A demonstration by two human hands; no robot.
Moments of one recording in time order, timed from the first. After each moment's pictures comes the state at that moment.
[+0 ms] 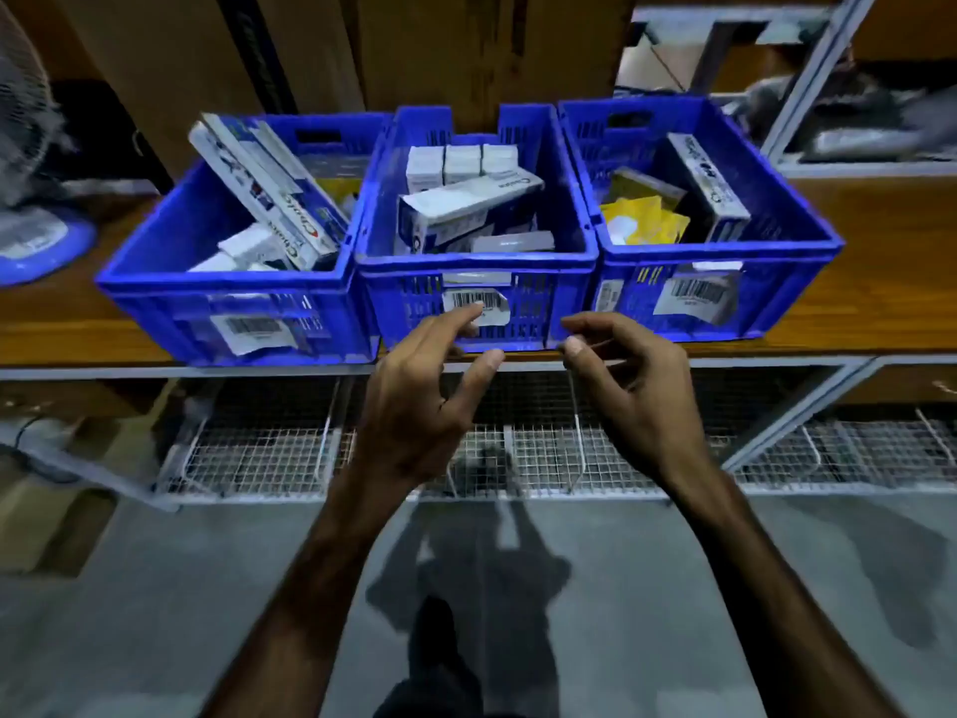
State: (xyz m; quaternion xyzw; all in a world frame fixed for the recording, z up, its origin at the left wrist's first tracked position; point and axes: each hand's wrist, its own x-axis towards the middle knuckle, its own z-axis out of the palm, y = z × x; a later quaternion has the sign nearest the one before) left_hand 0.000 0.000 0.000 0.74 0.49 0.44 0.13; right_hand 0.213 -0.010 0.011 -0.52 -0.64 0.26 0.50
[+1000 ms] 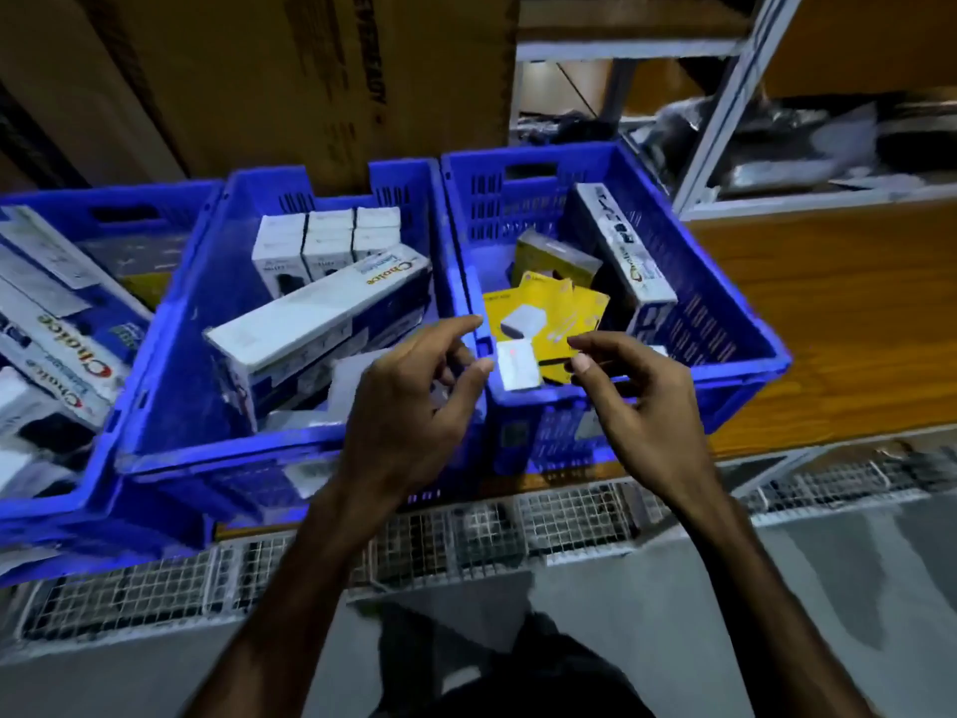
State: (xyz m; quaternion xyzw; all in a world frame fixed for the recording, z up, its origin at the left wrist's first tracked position) left_hand 0.132 0.237 -0.005 0.76 0.44 0.43 0.20; right_hand 0.356 0.193 -0.008 -0.59 -0.60 0.21 0.50
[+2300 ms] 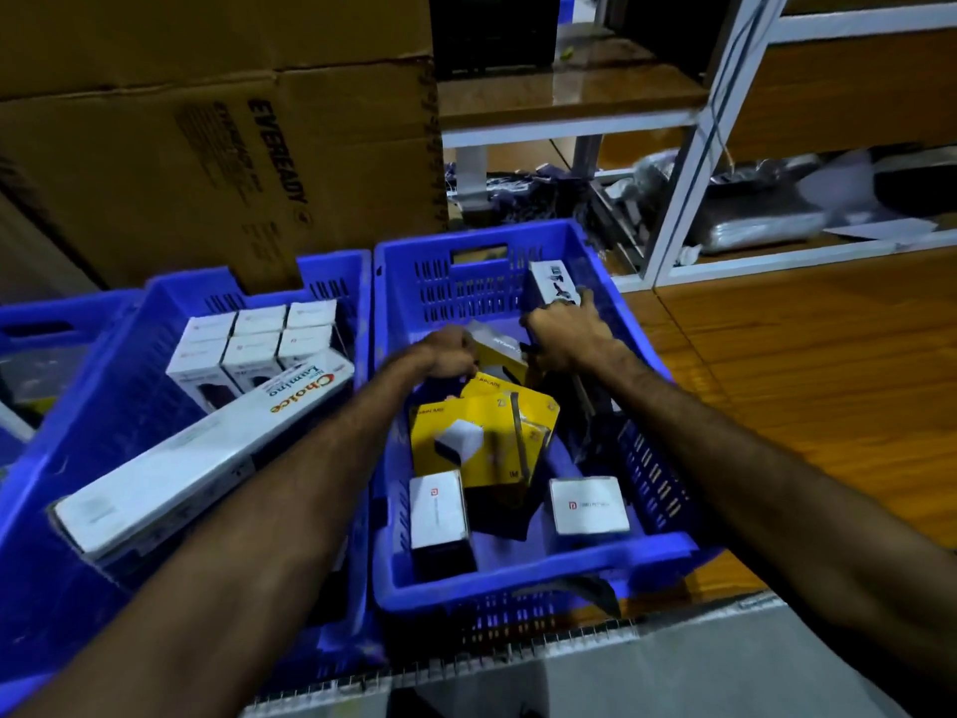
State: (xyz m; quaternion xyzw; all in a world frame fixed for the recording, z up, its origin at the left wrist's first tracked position) left_hand 0.289 0.547 -0.061 0.75 0.55 0.00 0.37; right_hand 0.487 0.498 -0.032 -0.64 -0.77 -0.01 -0.08
